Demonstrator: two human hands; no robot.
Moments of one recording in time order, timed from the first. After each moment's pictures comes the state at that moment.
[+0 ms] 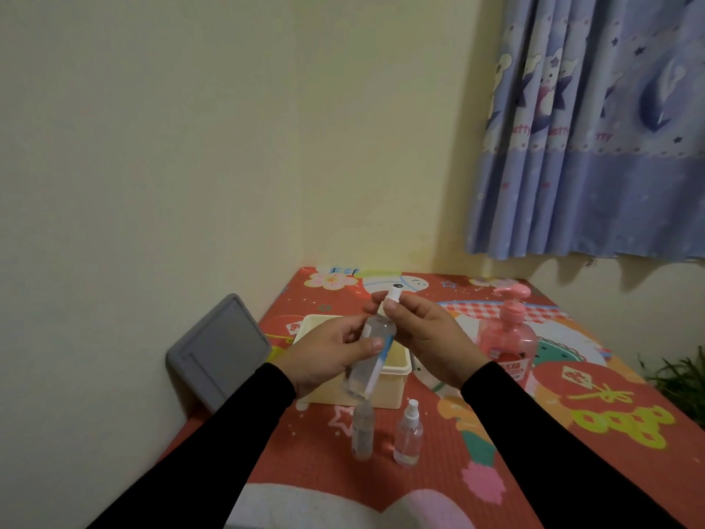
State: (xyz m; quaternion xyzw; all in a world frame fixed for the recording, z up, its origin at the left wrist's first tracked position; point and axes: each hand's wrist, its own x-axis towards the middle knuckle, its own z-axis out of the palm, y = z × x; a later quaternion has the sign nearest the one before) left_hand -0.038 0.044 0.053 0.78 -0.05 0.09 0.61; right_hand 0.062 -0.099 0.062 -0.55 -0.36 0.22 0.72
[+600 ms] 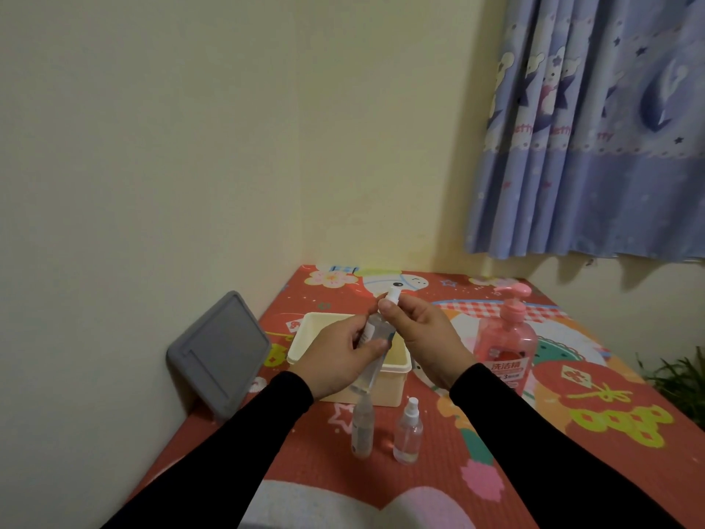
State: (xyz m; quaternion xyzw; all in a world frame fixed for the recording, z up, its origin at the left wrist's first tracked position) left_hand -0.033 0.033 0.043 0.88 -0.03 0.22 0.43; right_hand 0.060 -0.093 0.054 -0.65 -0.37 0.09 0.66
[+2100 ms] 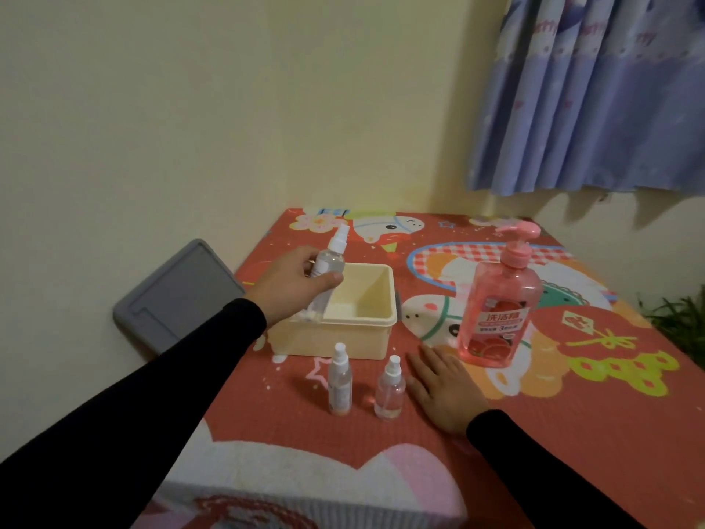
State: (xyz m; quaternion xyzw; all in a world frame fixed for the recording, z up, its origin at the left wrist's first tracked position) left_hand 0.026 0.091 0.021 0.87 0.11 0.18 0.44; right_hand 0.134 -0.161 -0.133 -0.93 -0.36 0.02 0.05
